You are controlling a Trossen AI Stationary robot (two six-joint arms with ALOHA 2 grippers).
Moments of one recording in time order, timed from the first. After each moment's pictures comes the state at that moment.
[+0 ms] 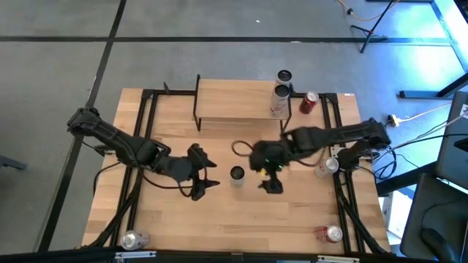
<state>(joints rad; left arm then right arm) -0.41 1.34 1.21 -0.51 -0.37 -0.57 0.22 1.65 1.68 -1.08 -0.16 0.18</state>
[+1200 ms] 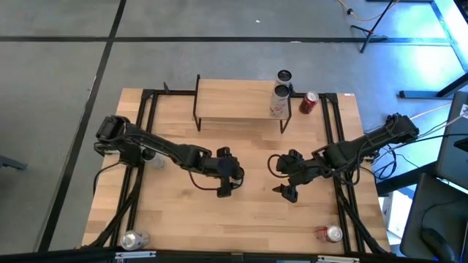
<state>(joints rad) -0.23 1.73 1.21 -0.33 -0.19 -0.25 0.43 1.31 1.15 -0.78 0.15 0.71</state>
